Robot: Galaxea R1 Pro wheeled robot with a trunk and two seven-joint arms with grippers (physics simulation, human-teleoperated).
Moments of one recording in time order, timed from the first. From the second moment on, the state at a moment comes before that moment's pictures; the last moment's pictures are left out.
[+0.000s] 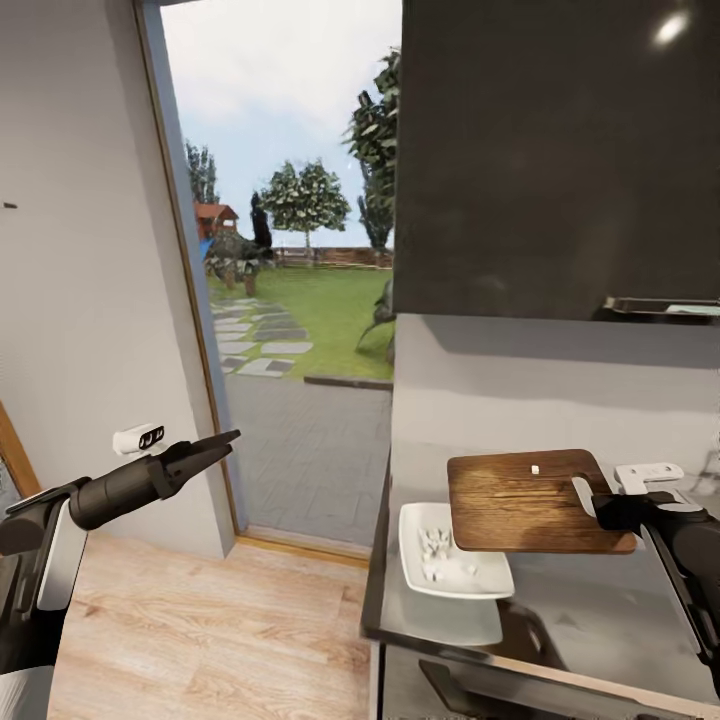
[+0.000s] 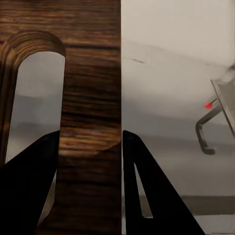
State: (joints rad) left arm -0.50 0.18 0.32 -1.50 0.40 0.81 -1.34; right arm -0.39 -0.35 -0.15 -1.57 0.12 0.99 0.10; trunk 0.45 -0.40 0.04
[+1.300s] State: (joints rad) left arm -0.50 0.18 0.32 -1.50 0.40 0.81 -1.34; right arm -0.39 -0.28 -0.06 -1.57 0.13 0.99 -0.14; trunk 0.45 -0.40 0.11
